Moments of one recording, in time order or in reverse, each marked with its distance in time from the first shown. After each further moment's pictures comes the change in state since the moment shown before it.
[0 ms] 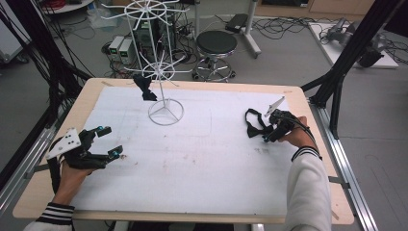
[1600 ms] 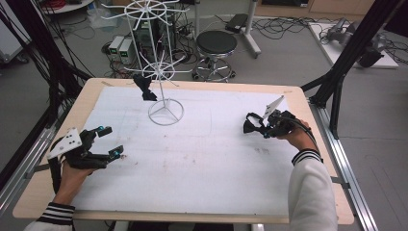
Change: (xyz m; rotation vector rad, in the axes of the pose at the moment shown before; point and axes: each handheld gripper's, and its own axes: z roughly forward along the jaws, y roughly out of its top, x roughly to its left) left arm -0.002 0.000 0.002 0.002 0.001 -0.006; right arm 0.019 0.013 -0.027 -0.051 0.080 -0.095
